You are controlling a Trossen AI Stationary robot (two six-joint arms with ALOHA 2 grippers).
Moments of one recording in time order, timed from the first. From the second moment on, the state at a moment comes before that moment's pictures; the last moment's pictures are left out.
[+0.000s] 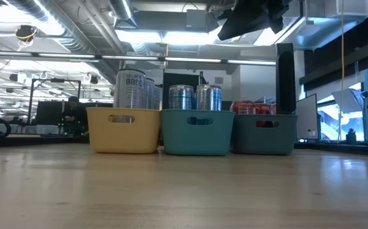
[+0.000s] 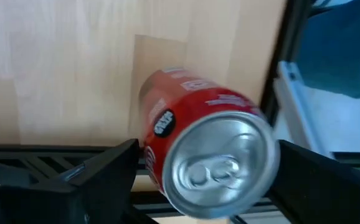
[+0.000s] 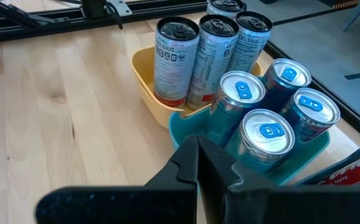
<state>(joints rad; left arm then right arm) -1.17 1.27 0.93 -0.91 0.02 -1.32 0.40 1.52 1.14 -0.37 0.74 0.49</state>
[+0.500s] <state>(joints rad) -1.18 1.40 0.93 -0.98 0.00 -1.30 0.40 1.52 1.14 -0.37 0.73 0.53</state>
